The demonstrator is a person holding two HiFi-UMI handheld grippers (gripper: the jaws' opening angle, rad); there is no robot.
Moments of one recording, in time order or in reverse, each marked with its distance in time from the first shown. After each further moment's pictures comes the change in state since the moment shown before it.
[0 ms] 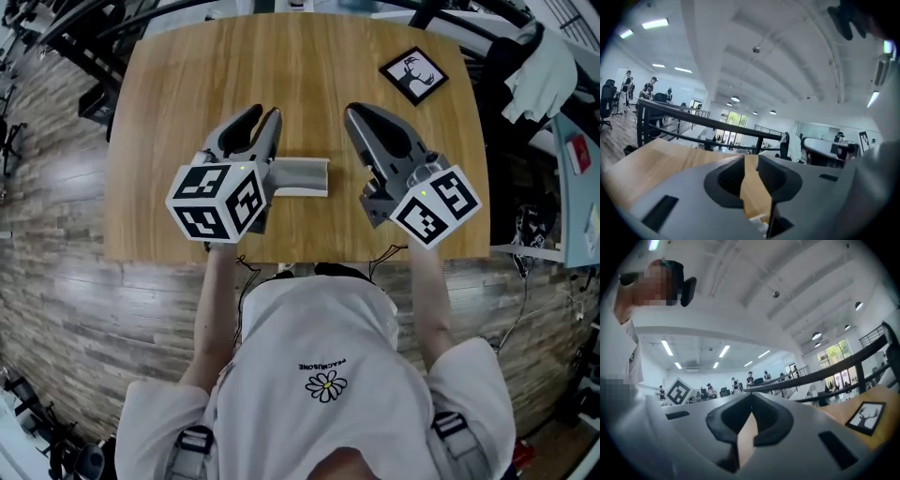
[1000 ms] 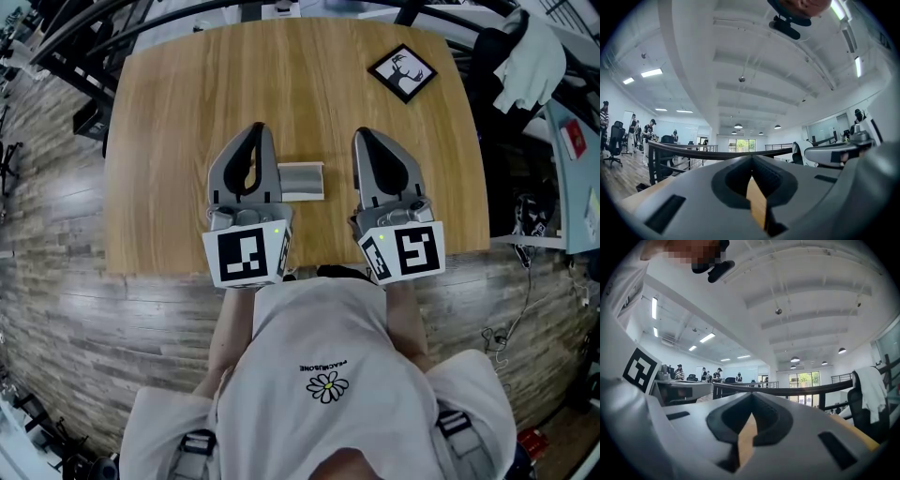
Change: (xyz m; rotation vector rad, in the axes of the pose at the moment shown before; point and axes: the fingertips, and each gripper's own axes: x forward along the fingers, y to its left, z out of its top) left arm -0.041 -0.039 0.031 0.279 -0.333 0.157; right arm -0.045 0.002 0.000 -0.308 -0.068 -0.379
